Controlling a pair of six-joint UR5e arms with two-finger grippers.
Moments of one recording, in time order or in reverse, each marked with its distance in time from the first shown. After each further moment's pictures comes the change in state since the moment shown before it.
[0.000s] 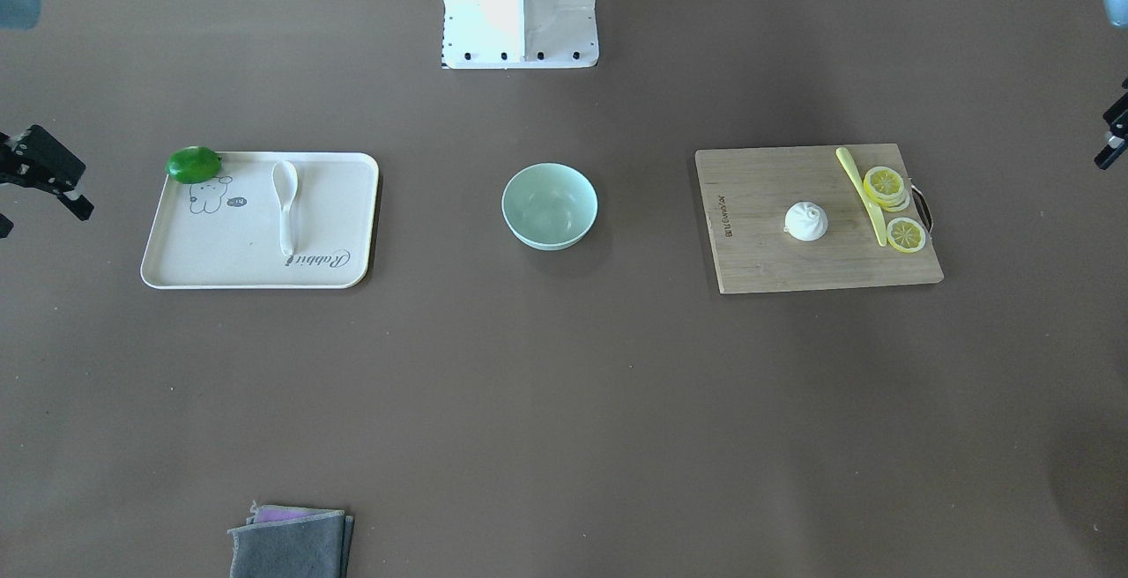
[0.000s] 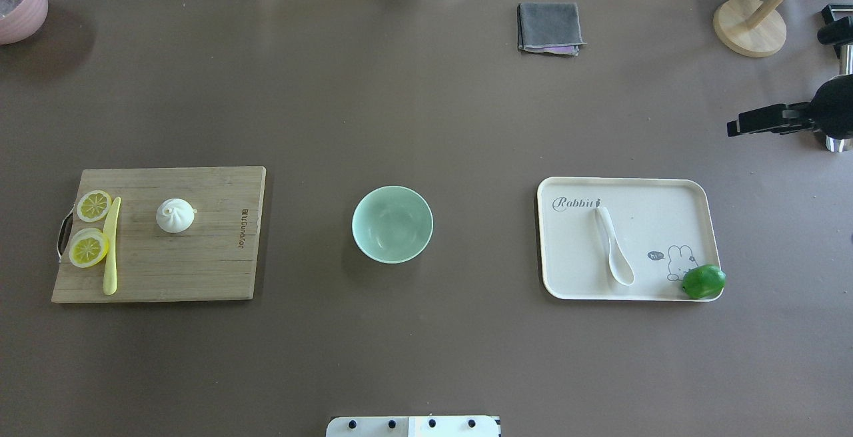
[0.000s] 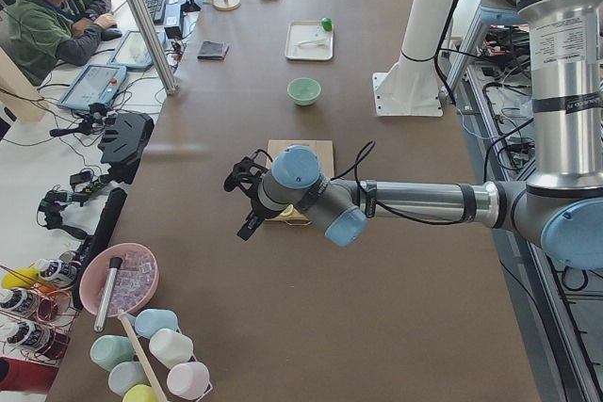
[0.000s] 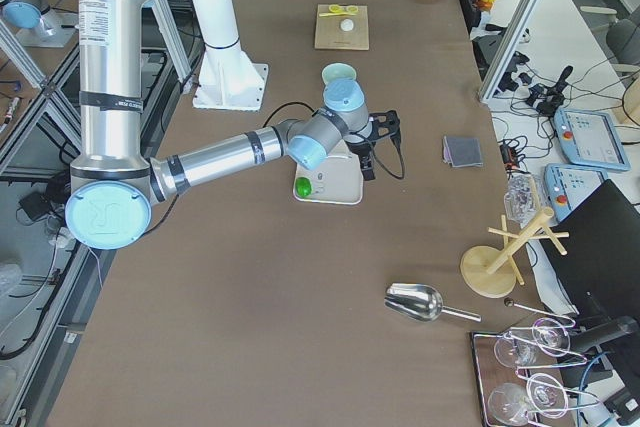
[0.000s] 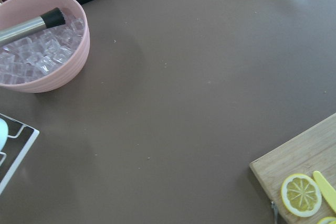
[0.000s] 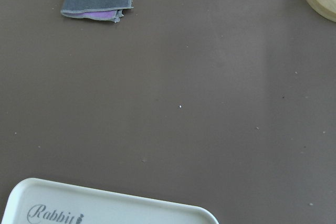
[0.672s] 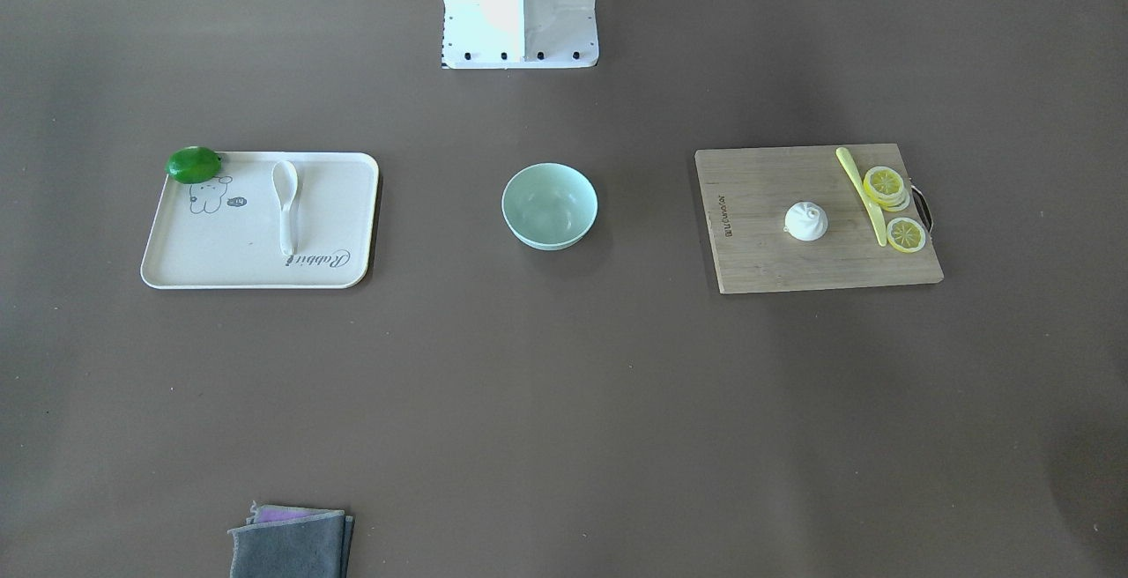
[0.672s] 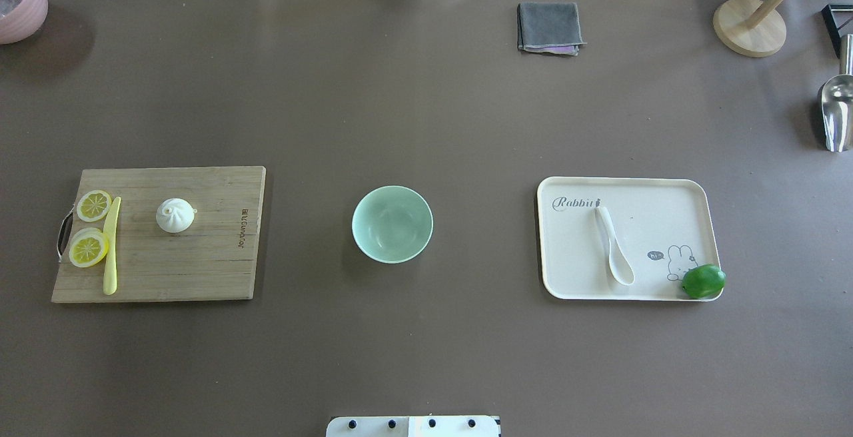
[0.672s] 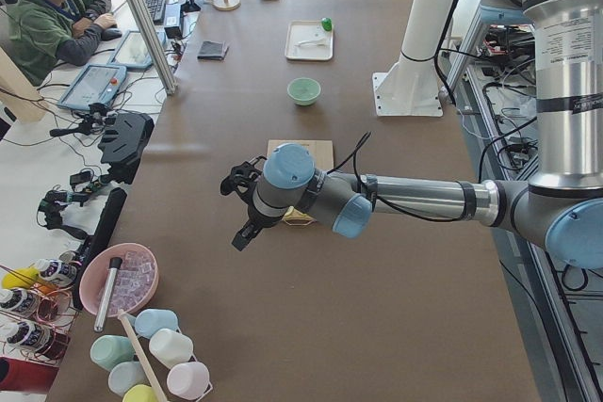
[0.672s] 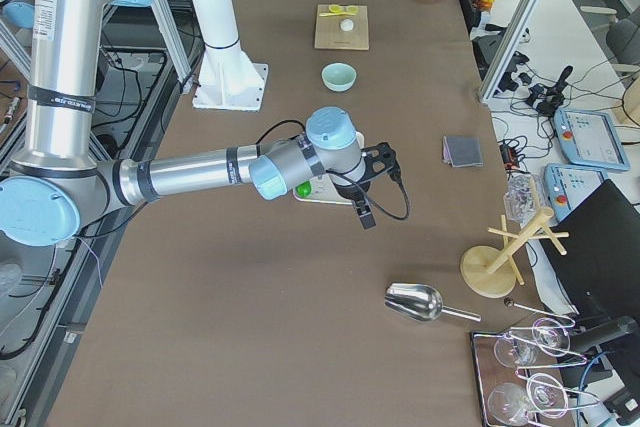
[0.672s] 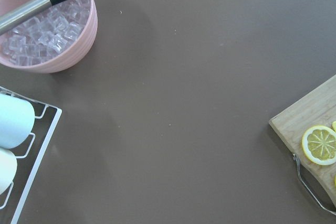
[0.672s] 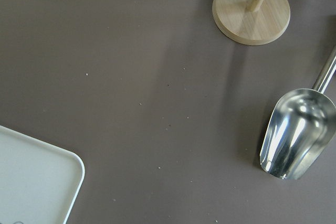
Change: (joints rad) left arm -0.161 -0.007 -0.018 0.279 0.001 0.492; right arm 0.356 -0.099 -0.003 -0.179 0.198 -0.600
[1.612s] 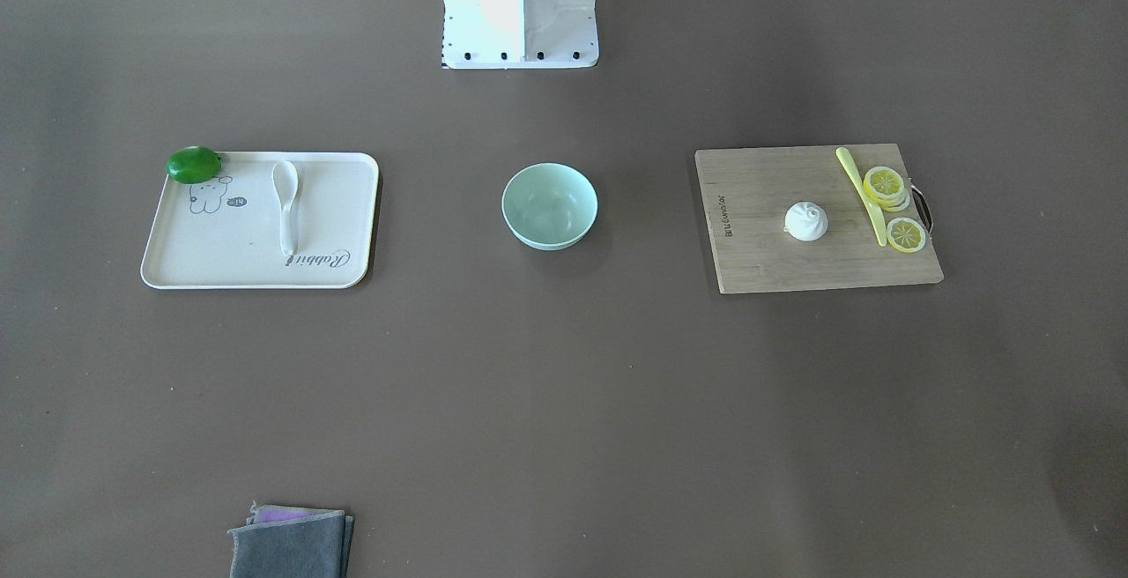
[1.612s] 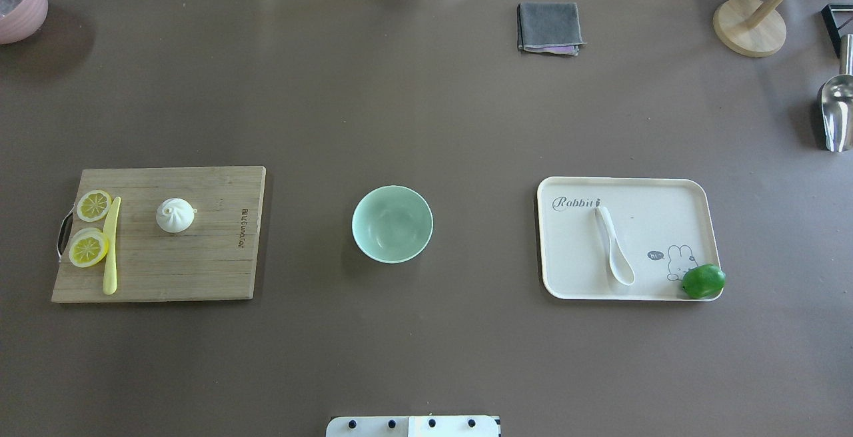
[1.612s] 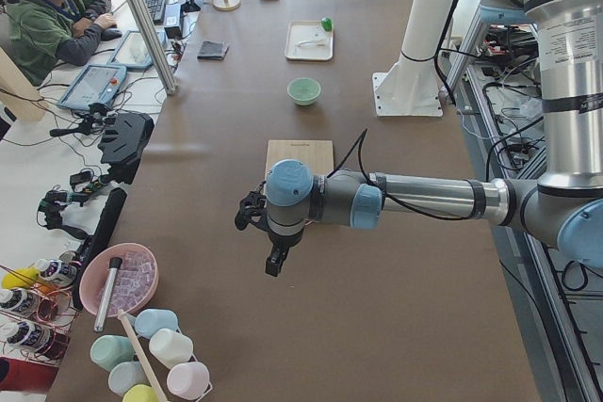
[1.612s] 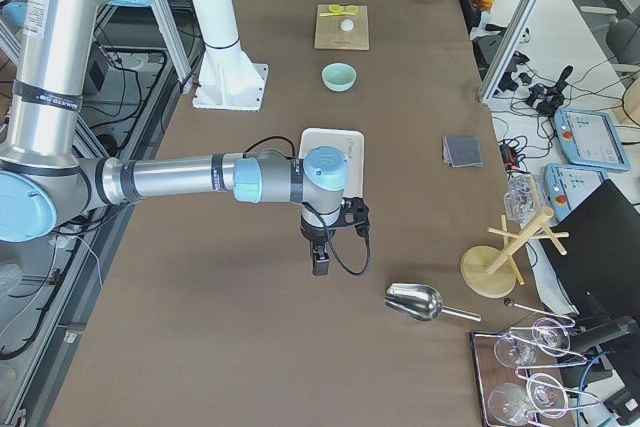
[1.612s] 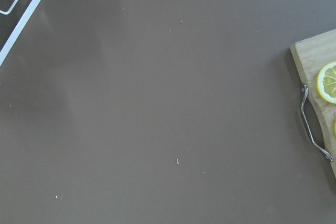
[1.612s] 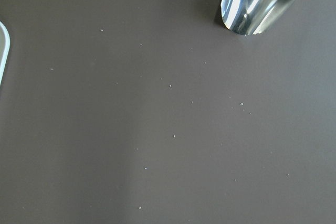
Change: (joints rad) left arm 0.003 0.033 -0.067 0.417 0.004 0.025; right arm 0.047 -0.108 0.001 -0.360 -0.016 -0.349
